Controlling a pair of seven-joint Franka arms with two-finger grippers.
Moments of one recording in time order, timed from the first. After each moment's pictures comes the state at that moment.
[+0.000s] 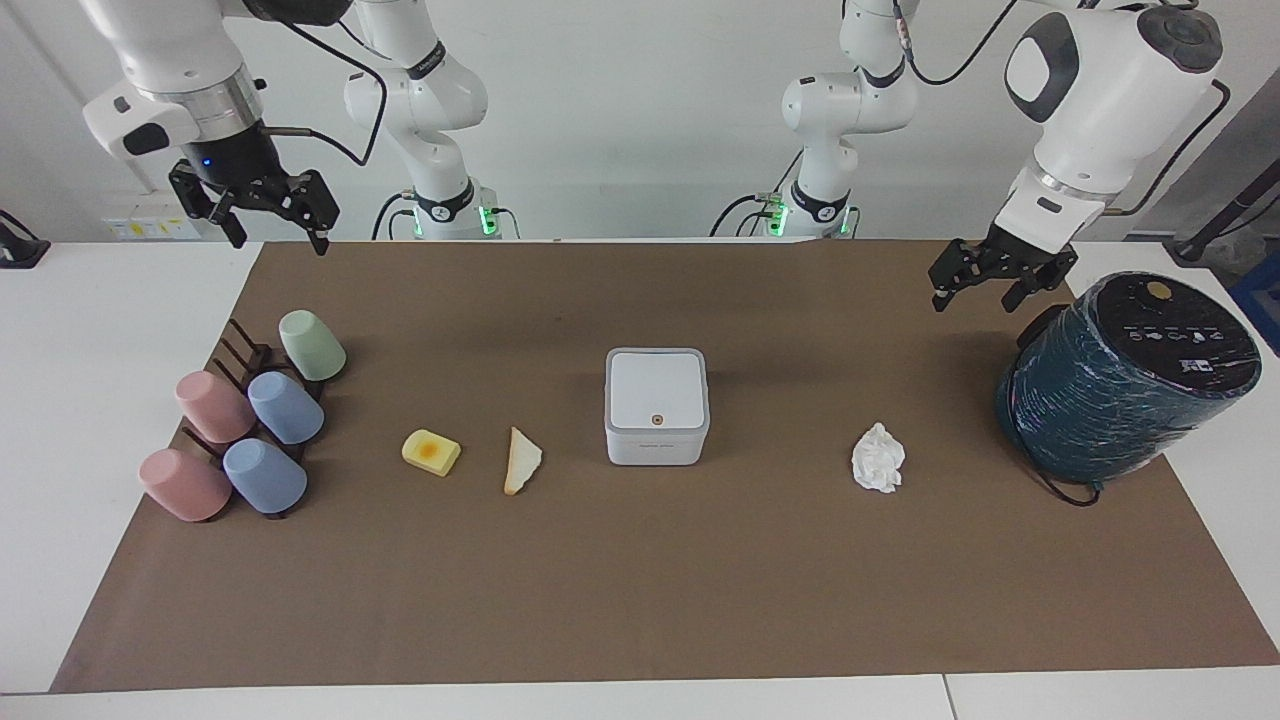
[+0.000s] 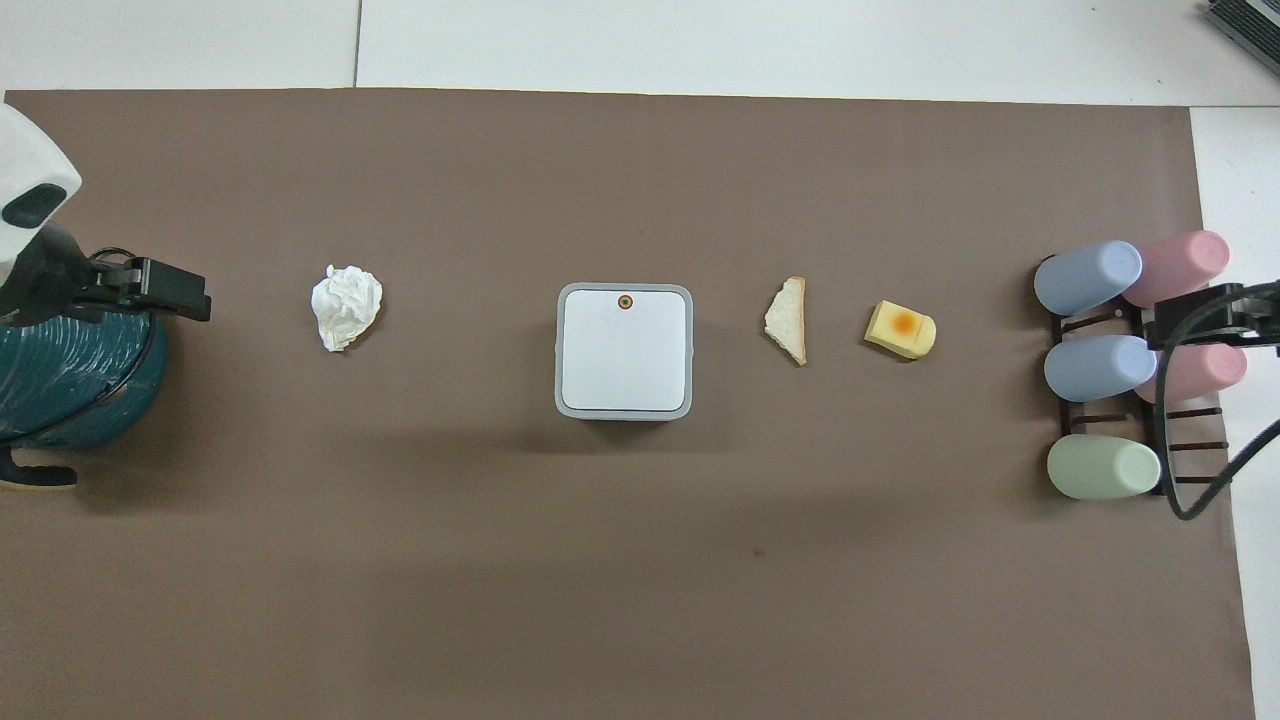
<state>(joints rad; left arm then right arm) -0.03 0.02 -0.03 -1.65 -0.04 1.69 0.00 0.03 -0.05 -0.05 -1.56 -0.06 1.52 0.07</state>
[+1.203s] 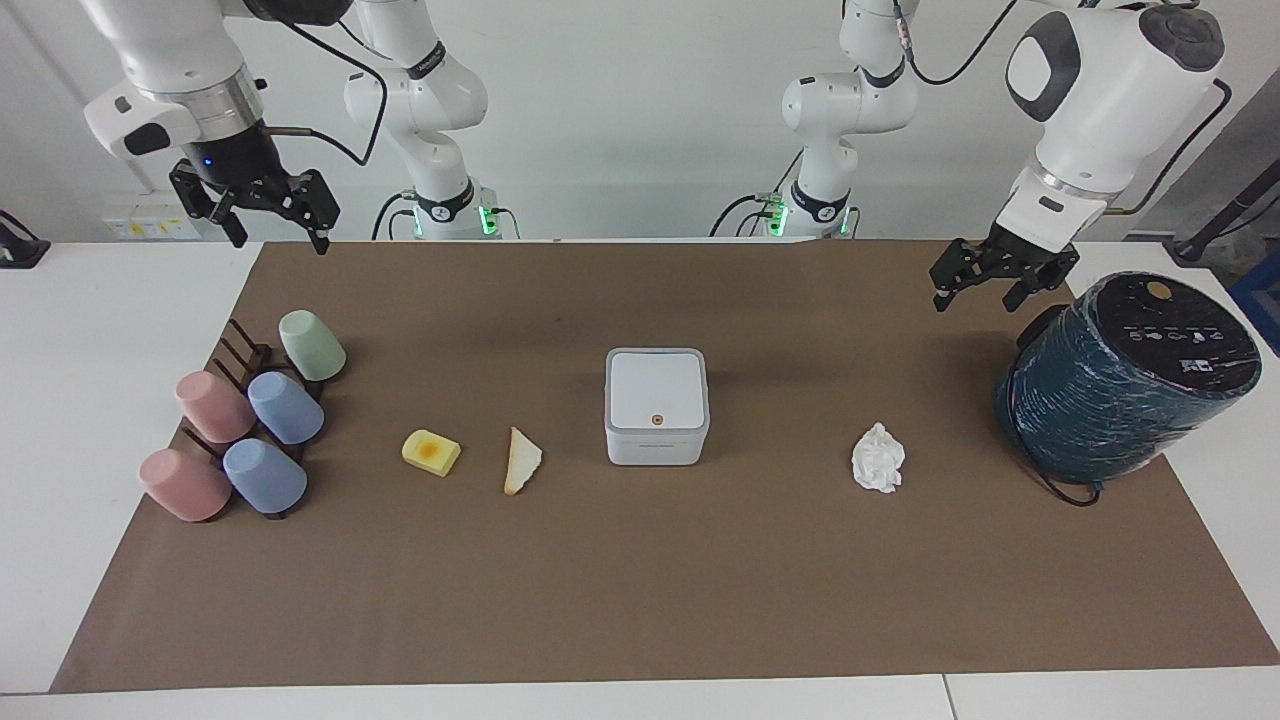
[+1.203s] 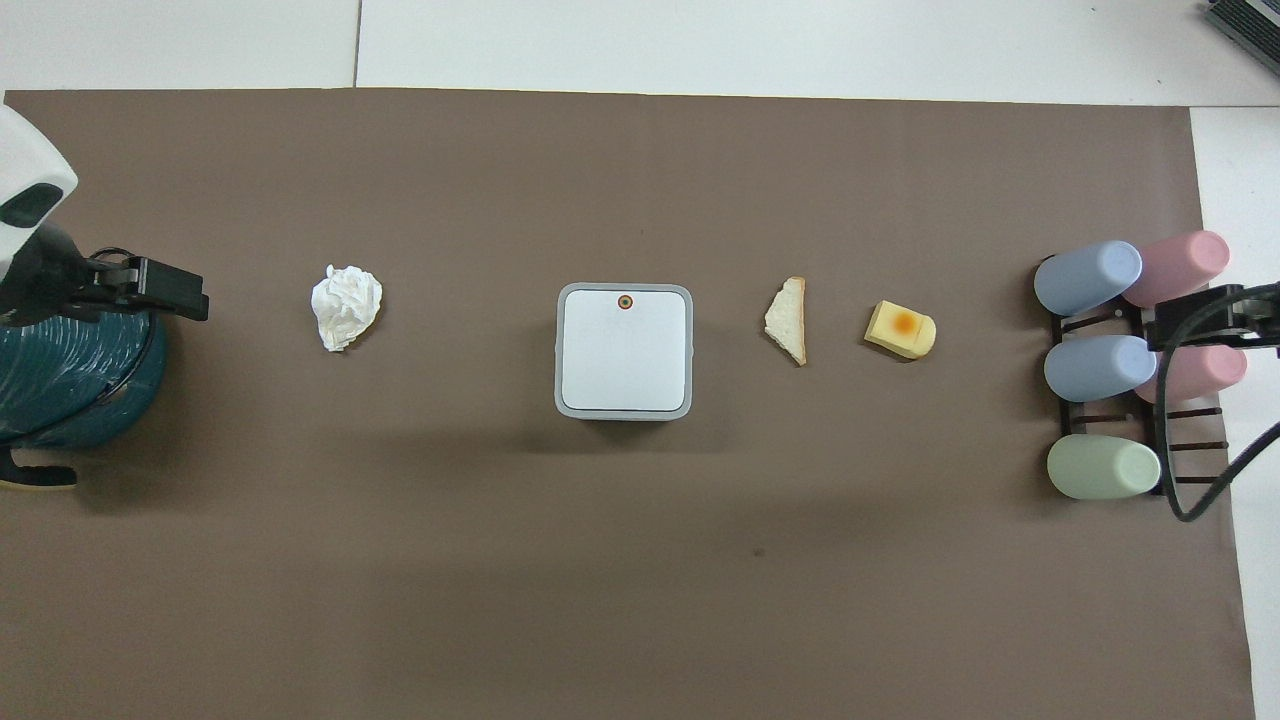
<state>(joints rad) -0.03 0.01 -0.03 -1.65 -0.04 1.69 0.00 0.03 -0.06 -0.05 -1.57 -0.06 1.52 0.07</state>
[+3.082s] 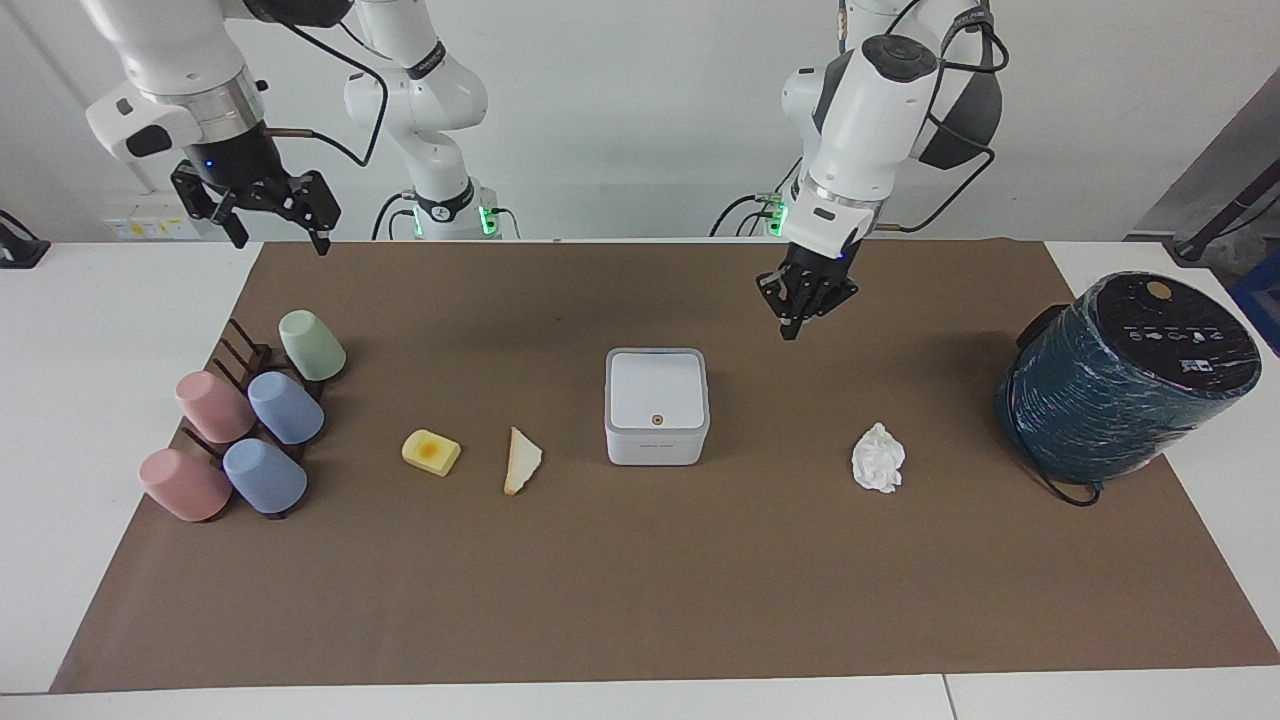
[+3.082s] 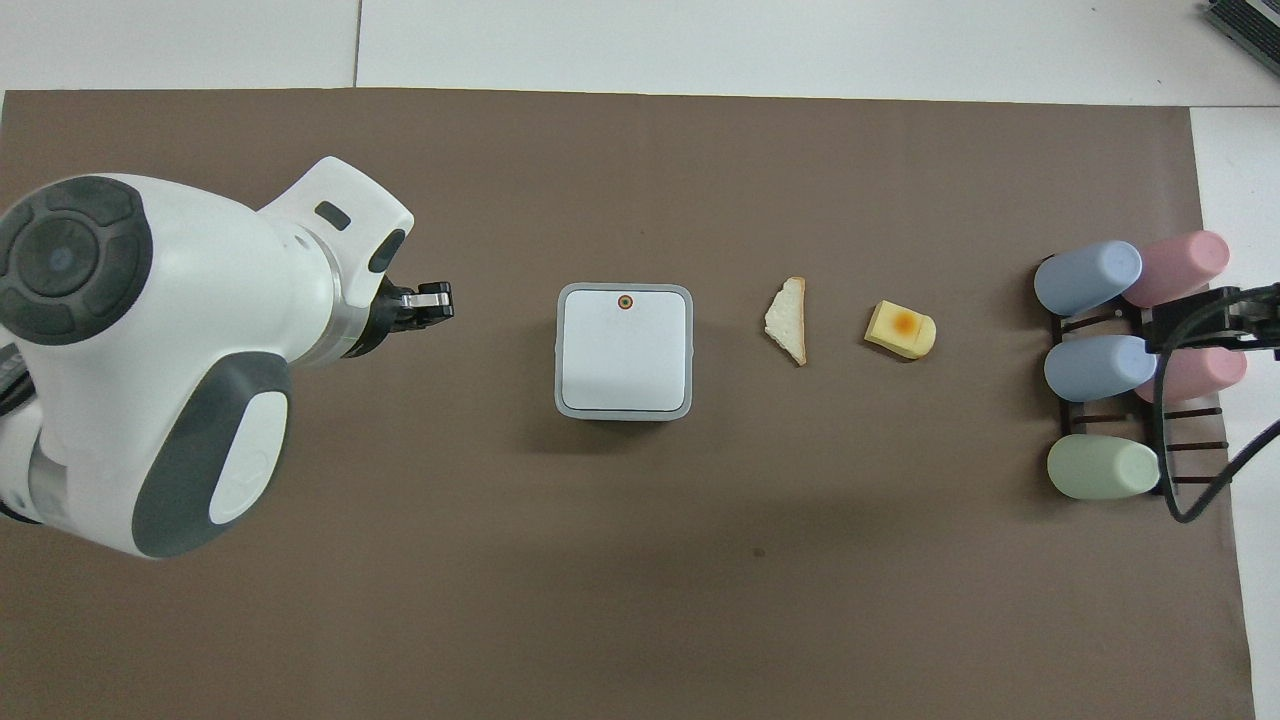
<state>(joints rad) -0.41 0.01 -0.05 -1.83 -0.09 2.08 -0.57 0.03 -0.06 -0.05 -1.57 -0.06 1.52 0.07</state>
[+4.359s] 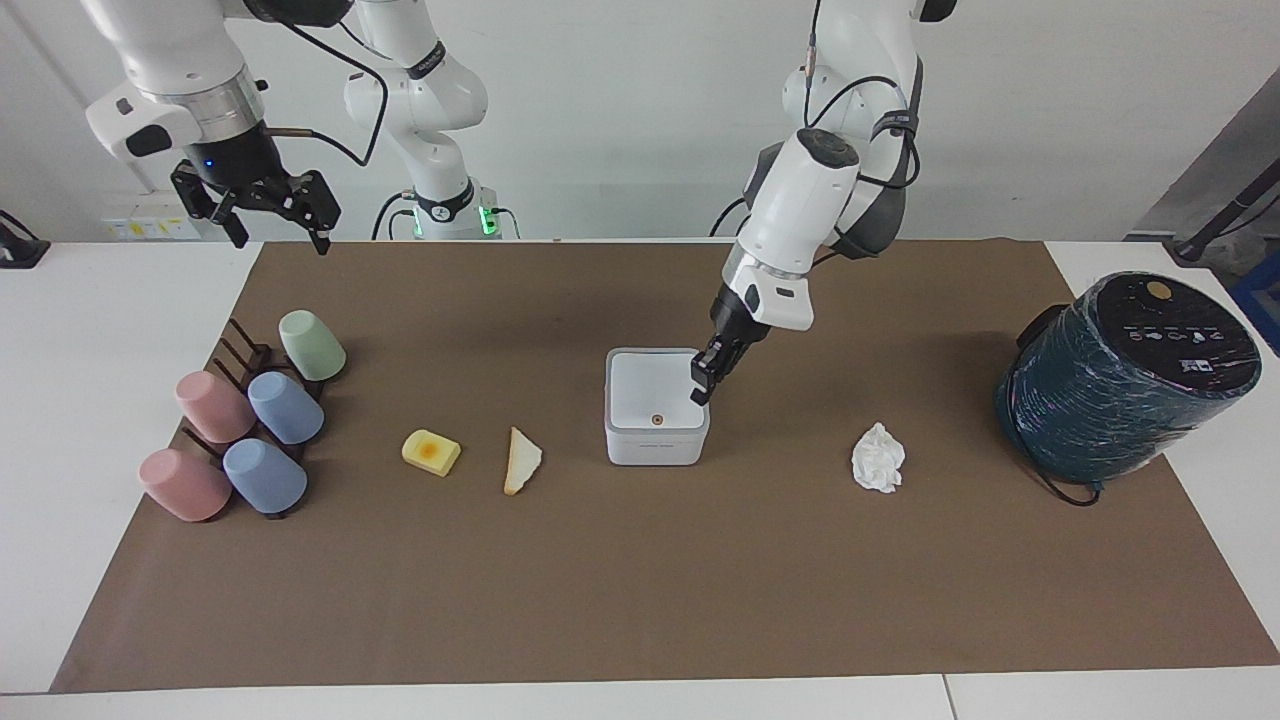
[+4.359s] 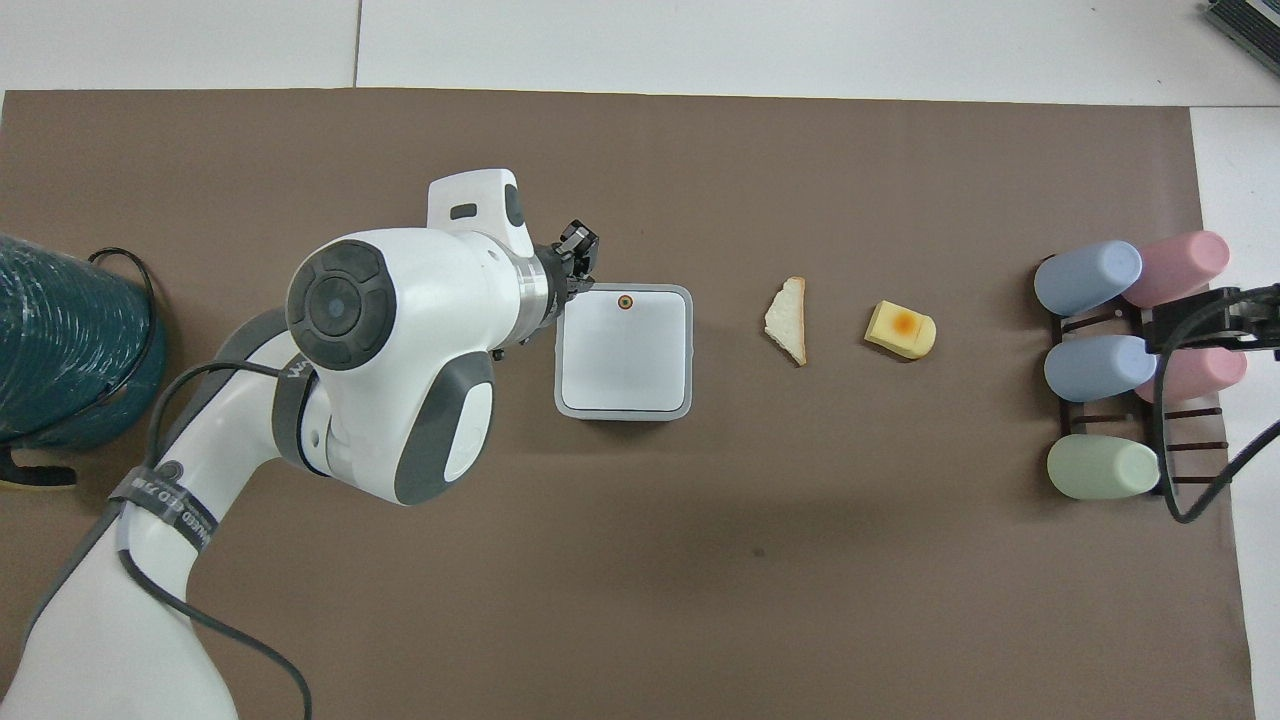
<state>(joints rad) -0.51 0.25 -0.05 -1.81 -0.22 2.47 -1.21 0.03 -0.06 -0.05 -1.57 -0.06 1.52 0.07</state>
